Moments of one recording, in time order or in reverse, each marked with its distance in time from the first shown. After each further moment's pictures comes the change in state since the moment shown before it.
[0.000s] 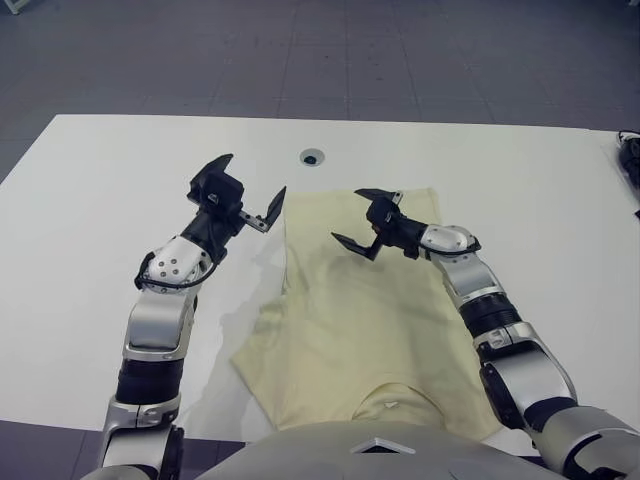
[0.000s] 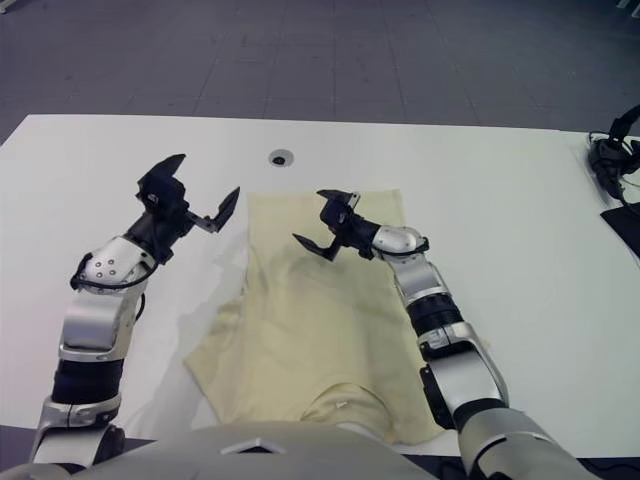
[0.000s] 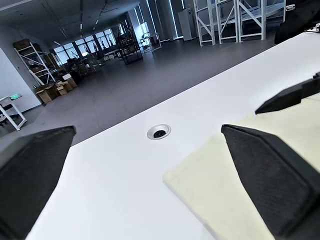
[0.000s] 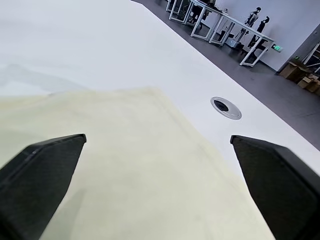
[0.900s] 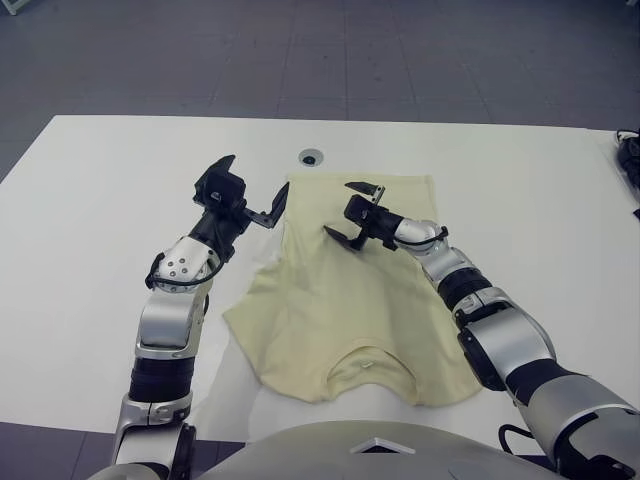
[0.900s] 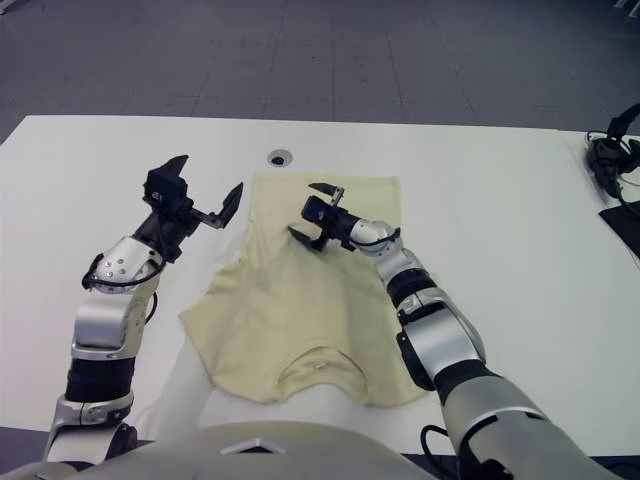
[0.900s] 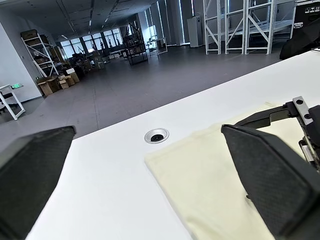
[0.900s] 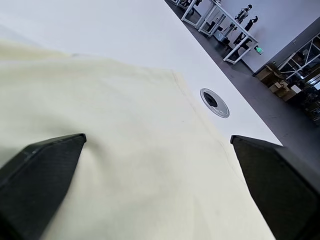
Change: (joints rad) left arm 0.000 -0.033 -0.024 -0.004 -0.009 0.014 0.018; right arm -0.246 0.085 0.077 0.493 -0.191 -0.265 -0.276
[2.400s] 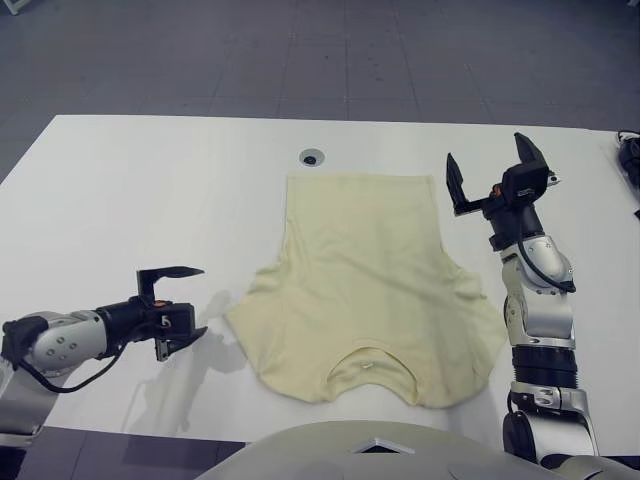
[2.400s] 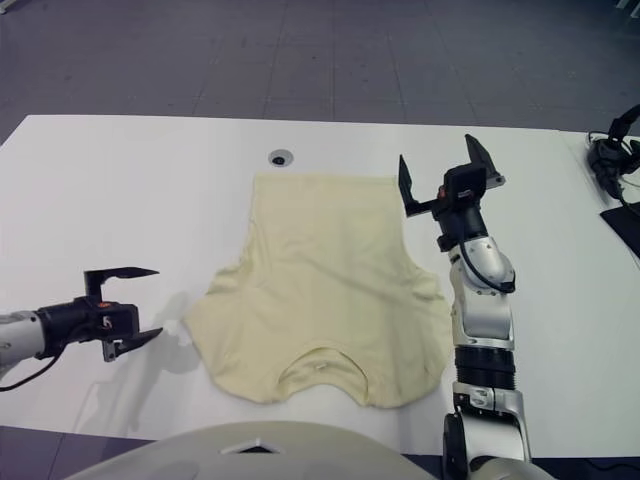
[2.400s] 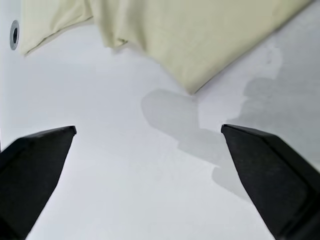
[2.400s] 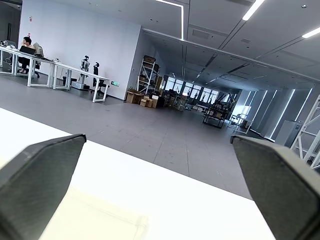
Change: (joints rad) left arm 0.562 0.690 0.157 -0.070 0.306 -0.491 -0.536; right arm 0.553 -0.120 -0.494 -1.050 0.309 0.321 -0.195
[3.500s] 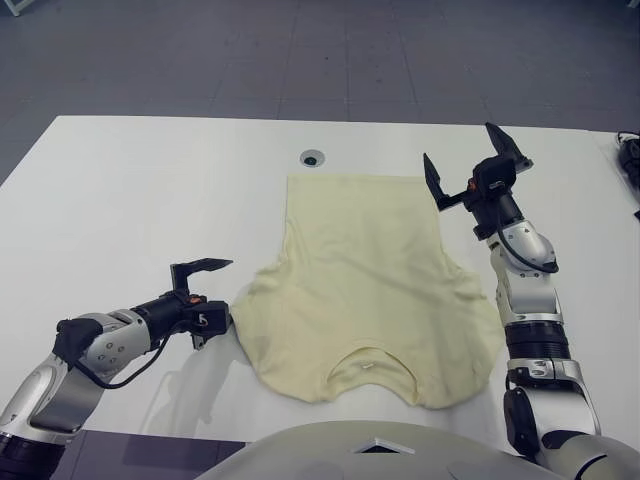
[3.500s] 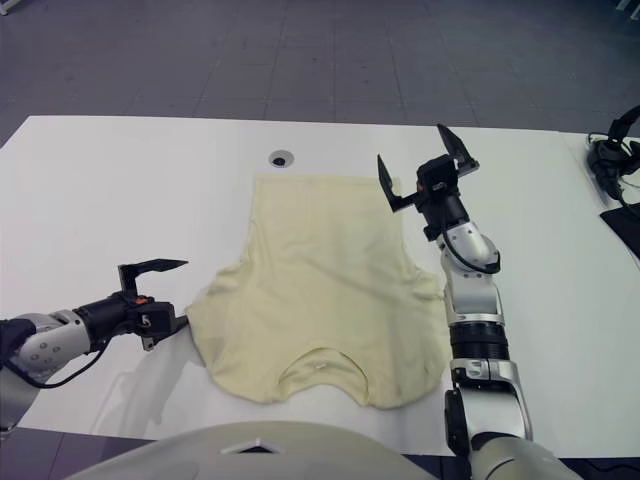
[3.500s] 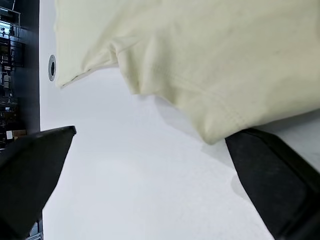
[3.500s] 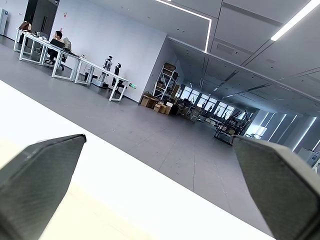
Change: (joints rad) left arm -0.069 -0.059 -0.164 -0.035 0.148 0.031 0.183; right arm -0.126 -0.037 0.072 0.229 -0.074 -0.164 0.046
